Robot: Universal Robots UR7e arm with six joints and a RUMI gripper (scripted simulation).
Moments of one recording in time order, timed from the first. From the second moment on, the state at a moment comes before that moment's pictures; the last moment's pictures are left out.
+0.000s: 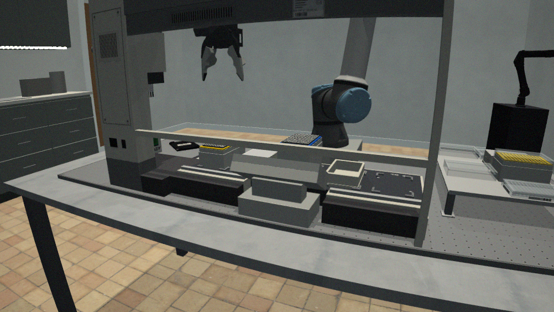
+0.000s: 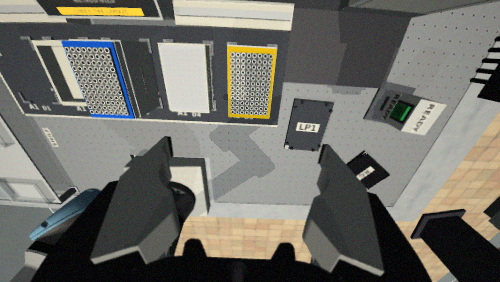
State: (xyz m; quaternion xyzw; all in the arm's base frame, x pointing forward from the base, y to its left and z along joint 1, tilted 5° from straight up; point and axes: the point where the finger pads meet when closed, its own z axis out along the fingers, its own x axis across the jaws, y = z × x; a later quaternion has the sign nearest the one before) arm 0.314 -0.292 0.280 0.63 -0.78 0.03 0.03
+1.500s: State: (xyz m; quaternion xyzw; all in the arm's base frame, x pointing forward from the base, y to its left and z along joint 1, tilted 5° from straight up) arm 0.168 -0.258 0.267 0.62 -0.78 0.03 0.03
